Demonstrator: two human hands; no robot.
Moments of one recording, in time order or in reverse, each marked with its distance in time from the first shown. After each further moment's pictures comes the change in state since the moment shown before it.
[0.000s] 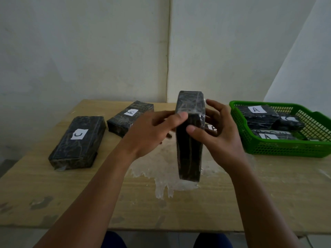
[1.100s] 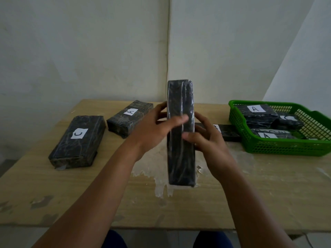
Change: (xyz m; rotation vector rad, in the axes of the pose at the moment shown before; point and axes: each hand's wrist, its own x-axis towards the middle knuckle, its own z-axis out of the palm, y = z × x) left_hand 0.017 -0.021 0.012 -0.270 0.027 -0.109; right_hand -0.004 0.019 0.013 0.162 -0.119 0.273
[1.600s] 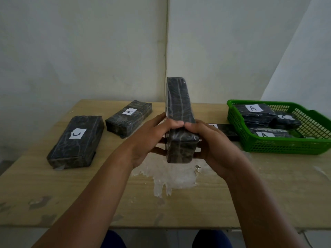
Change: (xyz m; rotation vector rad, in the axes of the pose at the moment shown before) left_hand -0.014 0.002 0.003 -0.121 -0.127 -0.164; right_hand -0.008 -0.026 -0.005 0.115 -0.136 0.194
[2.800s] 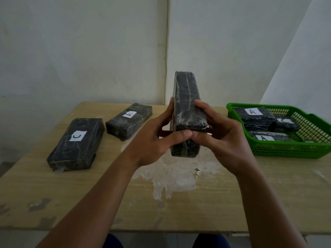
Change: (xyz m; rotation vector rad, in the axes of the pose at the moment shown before) left_hand -0.003 -0.004 0.002 0.130 -0.057 0.403; right_hand -0.014 -0.012 -0.010 -0.106 0.012 -0.566
